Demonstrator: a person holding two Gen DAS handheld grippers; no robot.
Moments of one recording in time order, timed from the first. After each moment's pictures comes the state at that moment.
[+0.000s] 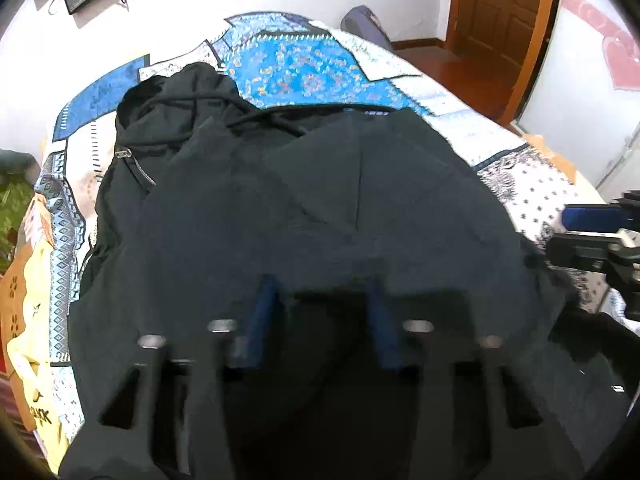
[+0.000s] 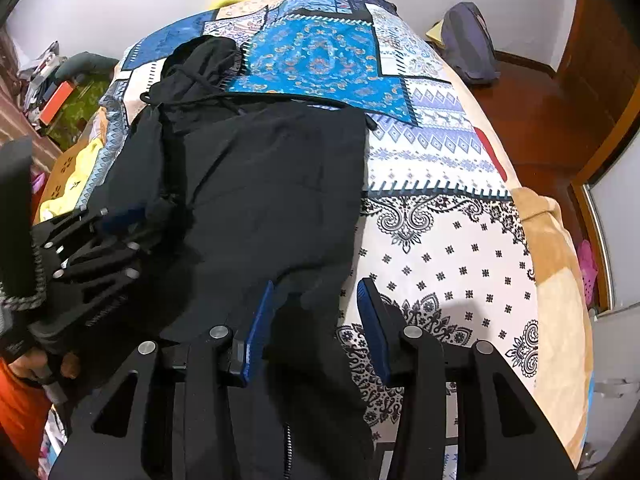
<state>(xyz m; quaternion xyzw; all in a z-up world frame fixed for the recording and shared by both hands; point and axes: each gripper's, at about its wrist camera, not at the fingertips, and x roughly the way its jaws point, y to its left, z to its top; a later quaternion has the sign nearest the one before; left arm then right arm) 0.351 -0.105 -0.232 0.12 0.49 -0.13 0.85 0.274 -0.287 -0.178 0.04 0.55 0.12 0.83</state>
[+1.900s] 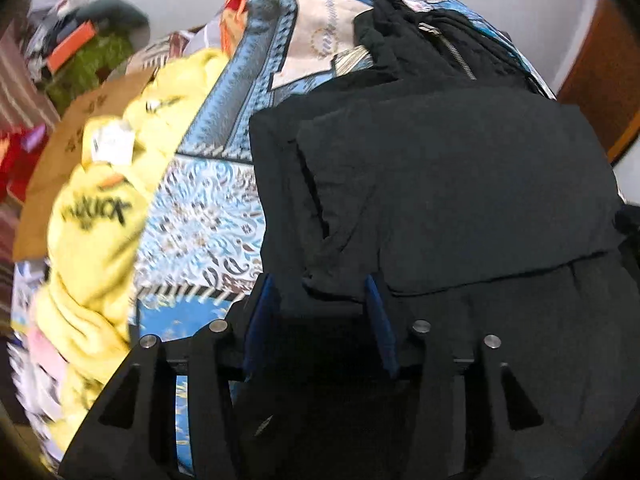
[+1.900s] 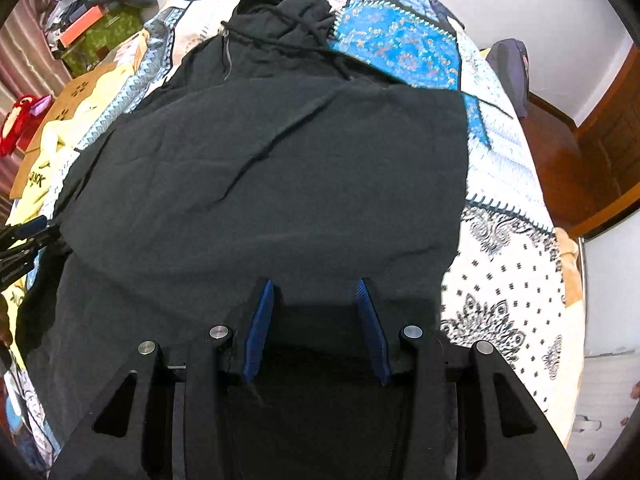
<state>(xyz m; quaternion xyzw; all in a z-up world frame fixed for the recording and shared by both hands) 0.232 0.148 -0.240 -0.01 0.53 0.05 0.85 0.255 -0.192 -0.183 -0.08 0.55 0.15 0.82</state>
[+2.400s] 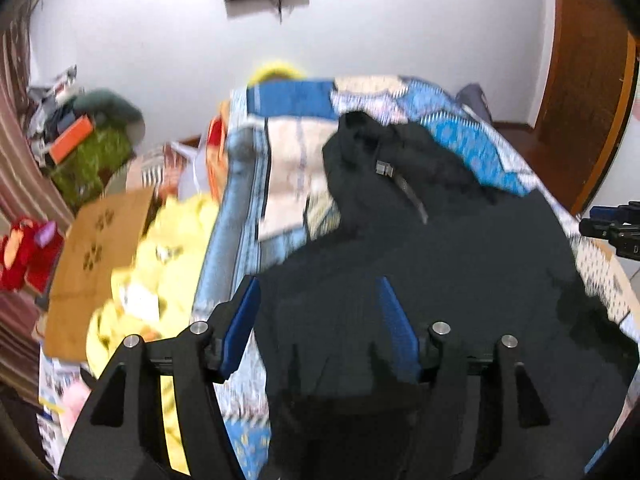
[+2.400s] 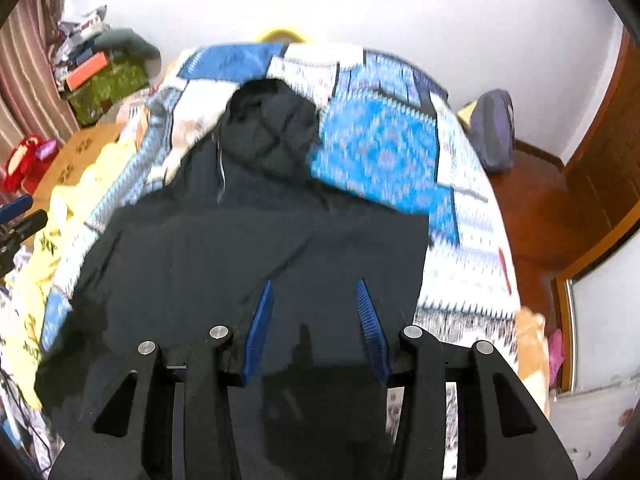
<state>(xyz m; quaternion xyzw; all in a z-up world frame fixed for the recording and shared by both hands) 0.292 0.112 -0.122 0.04 0.40 0.03 0.92 0.301 -0.191 -0.109 -0.06 0.47 0.15 0.87</state>
